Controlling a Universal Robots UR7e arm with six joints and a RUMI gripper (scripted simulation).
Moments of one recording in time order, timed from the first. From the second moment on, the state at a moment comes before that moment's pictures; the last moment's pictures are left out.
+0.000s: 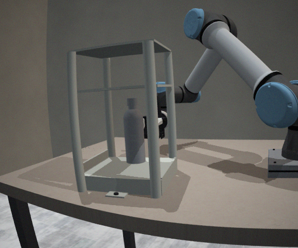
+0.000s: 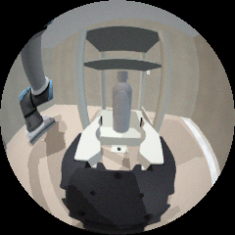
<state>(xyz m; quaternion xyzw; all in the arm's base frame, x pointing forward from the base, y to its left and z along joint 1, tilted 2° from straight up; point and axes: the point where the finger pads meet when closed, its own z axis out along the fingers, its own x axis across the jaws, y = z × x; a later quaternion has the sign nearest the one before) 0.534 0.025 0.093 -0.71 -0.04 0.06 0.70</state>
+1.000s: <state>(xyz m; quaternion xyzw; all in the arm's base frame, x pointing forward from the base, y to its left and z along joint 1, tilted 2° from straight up) 0.540 -0.020 0.094 -0.71 -0.04 0.06 0.70</state>
